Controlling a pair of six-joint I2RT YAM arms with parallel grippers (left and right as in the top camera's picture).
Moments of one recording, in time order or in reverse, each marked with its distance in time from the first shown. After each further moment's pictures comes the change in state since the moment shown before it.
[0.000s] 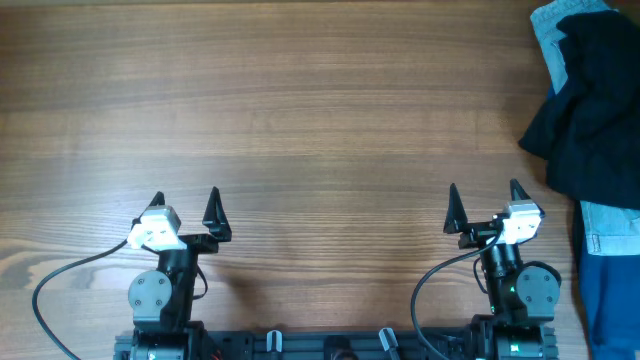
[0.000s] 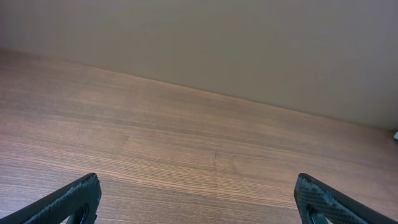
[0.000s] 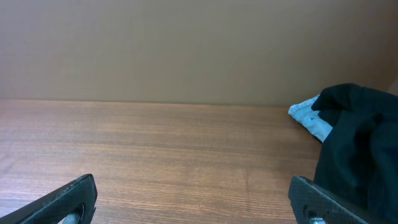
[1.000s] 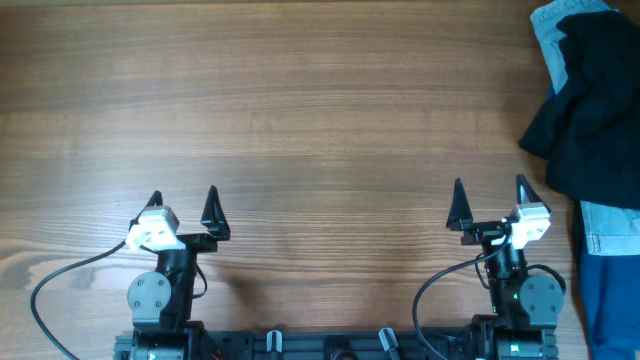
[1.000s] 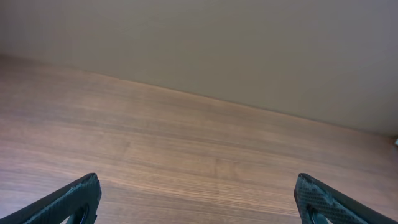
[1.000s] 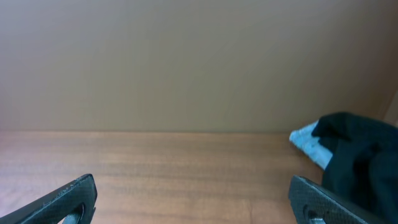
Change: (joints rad) left arm 0.000 0.000 -0.001 0.024 -0.007 0.000; right arm 0.000 -0.001 0.000 0.121 0.000 0.043
